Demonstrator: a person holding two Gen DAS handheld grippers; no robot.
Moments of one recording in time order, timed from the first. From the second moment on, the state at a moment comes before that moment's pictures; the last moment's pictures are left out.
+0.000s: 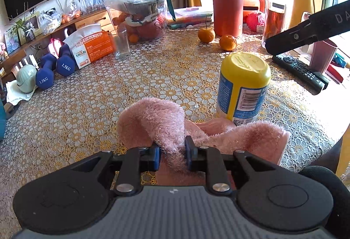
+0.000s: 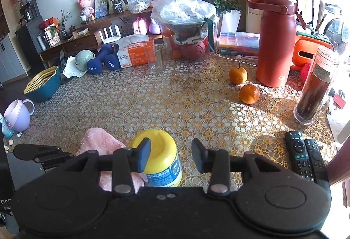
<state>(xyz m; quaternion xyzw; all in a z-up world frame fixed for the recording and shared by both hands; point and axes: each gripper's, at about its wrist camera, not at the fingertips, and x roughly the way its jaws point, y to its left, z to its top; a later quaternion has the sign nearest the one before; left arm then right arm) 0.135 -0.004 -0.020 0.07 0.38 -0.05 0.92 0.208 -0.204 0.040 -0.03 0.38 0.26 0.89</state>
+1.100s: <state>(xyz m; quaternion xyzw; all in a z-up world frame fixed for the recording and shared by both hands) 0.052 -0.012 0.024 0.01 0.30 -0.06 0.95 0.091 -0.229 0.038 0.02 0.22 0.33 0.92</state>
